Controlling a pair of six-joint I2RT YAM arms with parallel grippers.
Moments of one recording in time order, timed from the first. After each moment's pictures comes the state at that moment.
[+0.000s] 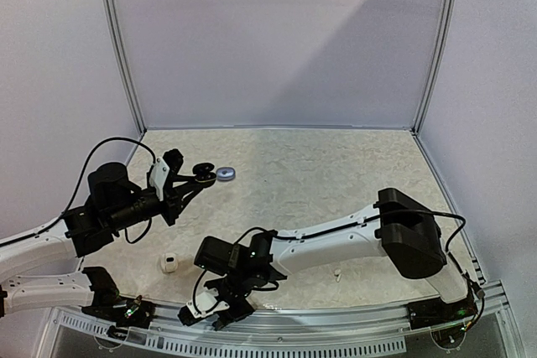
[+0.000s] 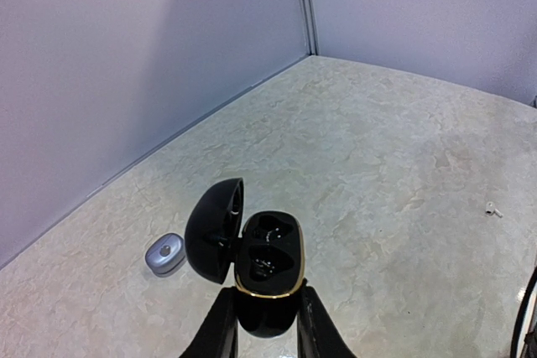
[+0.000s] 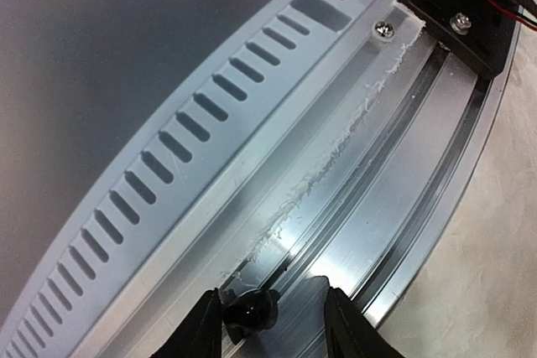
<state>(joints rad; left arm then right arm) -0.73 0.77 0.44 0.12 0.04 0.17 1.42 2.31 1.72 -0.47 -0.49 -0.71</state>
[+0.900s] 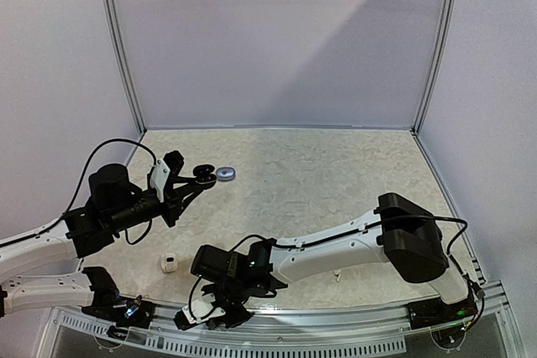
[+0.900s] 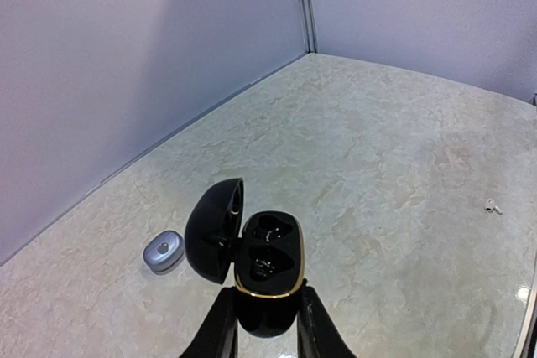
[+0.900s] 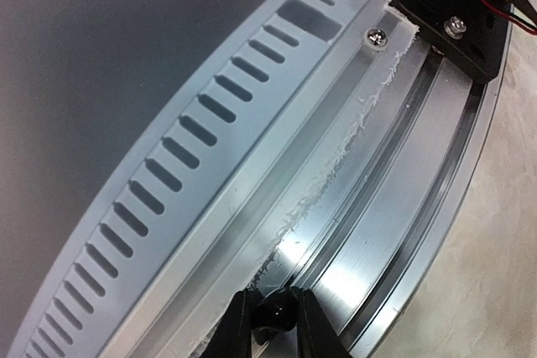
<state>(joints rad) -0.73 0.77 0.43 0.13 0.05 0.17 1.45 2.31 1.71 -0.42 -0.38 -0.65</state>
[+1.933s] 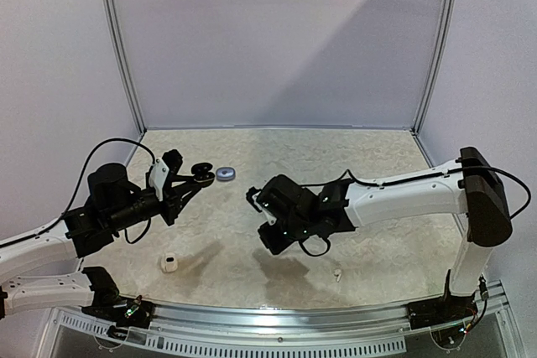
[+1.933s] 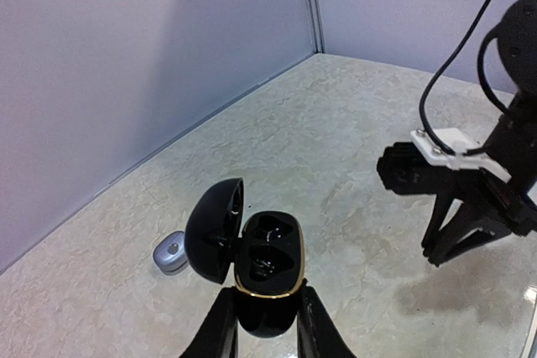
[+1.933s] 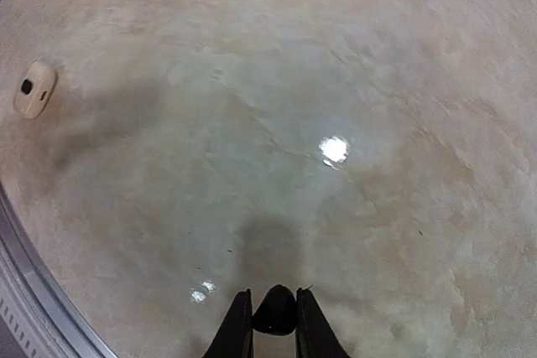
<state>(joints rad) -0.72 0.77 0.43 0.13 0.04 0.19 1.19 1.87 1.31 -0.40 0.16 0.43</state>
